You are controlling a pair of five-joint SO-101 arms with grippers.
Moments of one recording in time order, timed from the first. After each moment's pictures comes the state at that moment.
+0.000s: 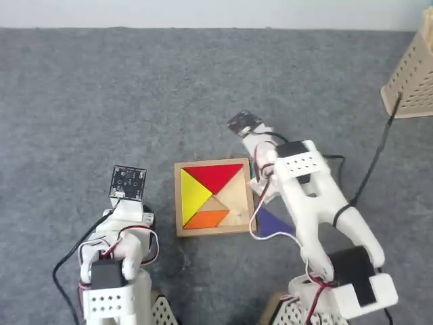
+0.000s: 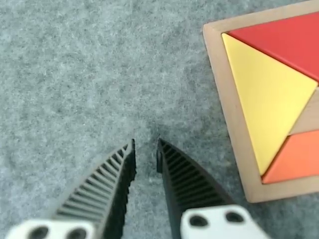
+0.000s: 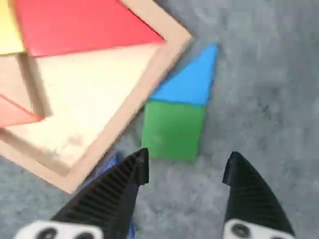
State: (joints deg) left arm -11.1 -103.4 97.1 72.6 -6.1; right arm -21.7 -6.3 34.8 59.3 27.7
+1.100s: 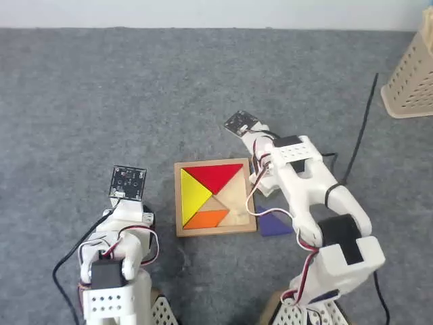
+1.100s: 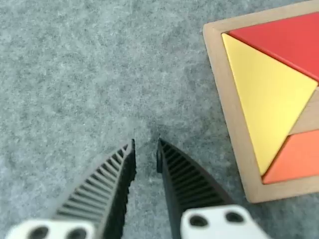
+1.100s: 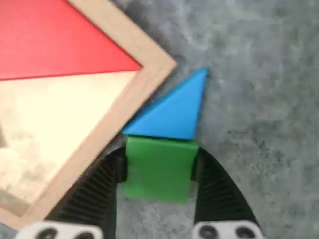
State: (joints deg) left arm -11.1 -103.4 97.1 72.6 -6.1; right arm -18.0 8.1 29.3 52.2 30.5
